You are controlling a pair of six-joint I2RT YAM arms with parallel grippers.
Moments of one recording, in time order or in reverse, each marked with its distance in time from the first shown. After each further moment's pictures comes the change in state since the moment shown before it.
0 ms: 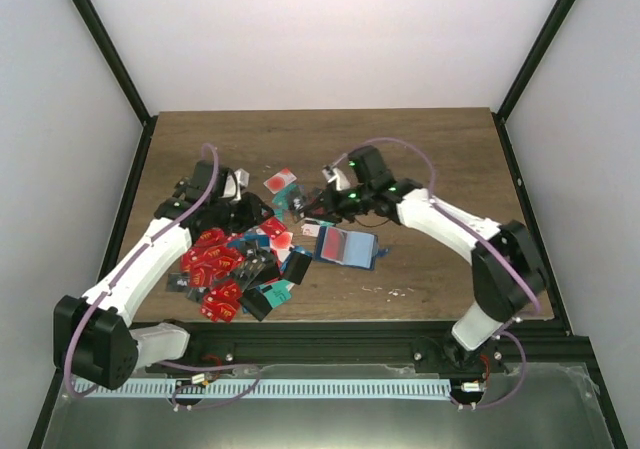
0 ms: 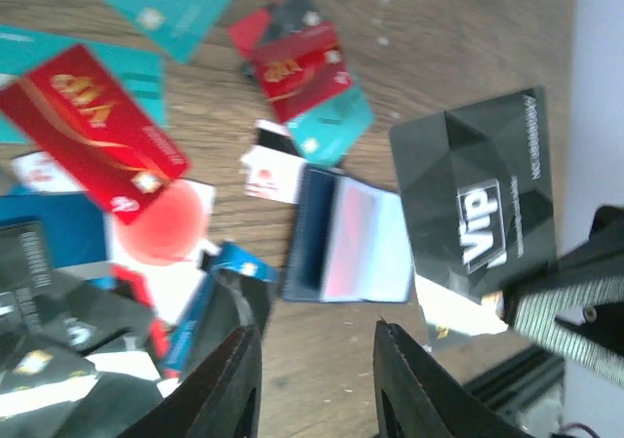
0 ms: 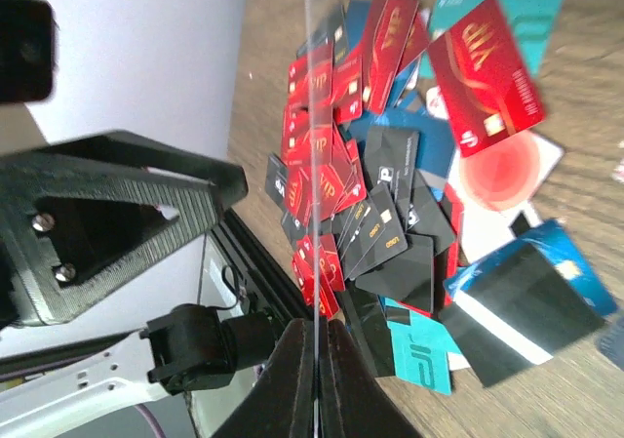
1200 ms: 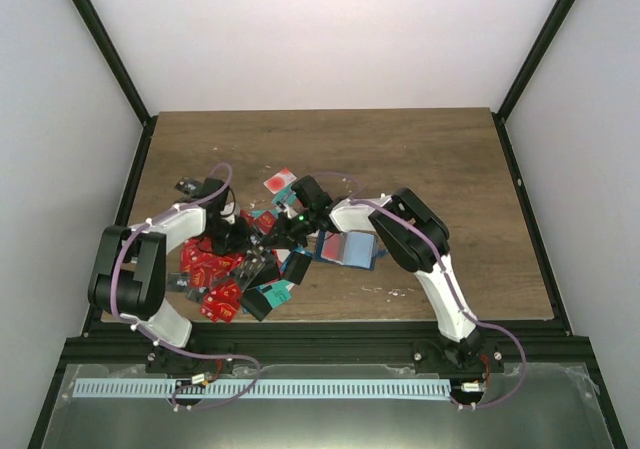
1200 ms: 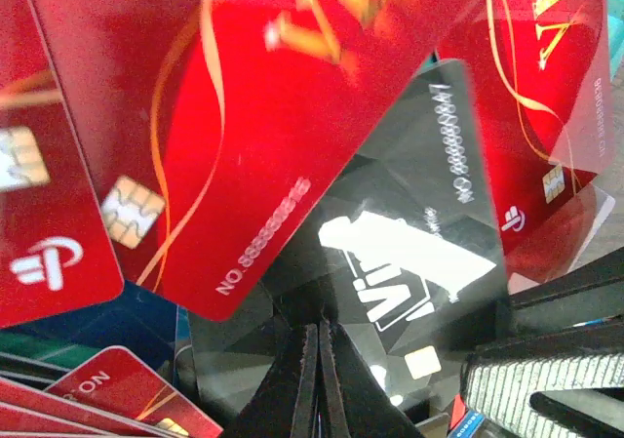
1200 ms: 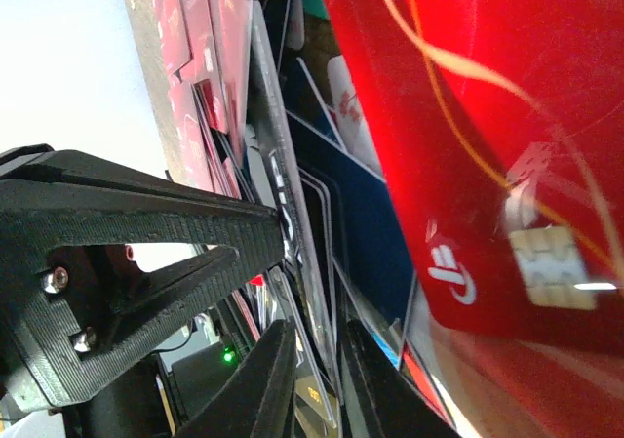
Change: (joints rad) left arm 0.135 0.383 -0.099 0.032 -0.074 0.166; right arm 0.126 0.586 0.220 0.288 -0.127 0.182
